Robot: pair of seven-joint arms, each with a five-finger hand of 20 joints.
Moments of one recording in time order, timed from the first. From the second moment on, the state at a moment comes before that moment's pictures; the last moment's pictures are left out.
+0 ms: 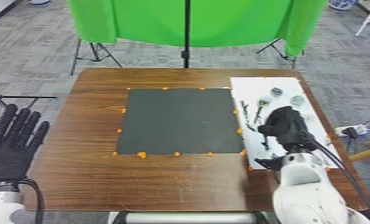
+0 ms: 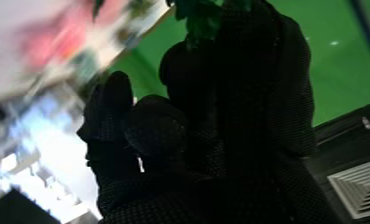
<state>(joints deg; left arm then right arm) 133.9 -67.6 -110.9 -126.3 7.7 7.6 17.6 -102.3 -48.1 66.4 -125.1 -122.5 25.2 44.9</state>
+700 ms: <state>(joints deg) 131.3 -66.2 -105.3 -125.4 10.7 10.2 18.7 -57.4 -72.5 27.7 -91.8 -111.2 20.8 54.4</state>
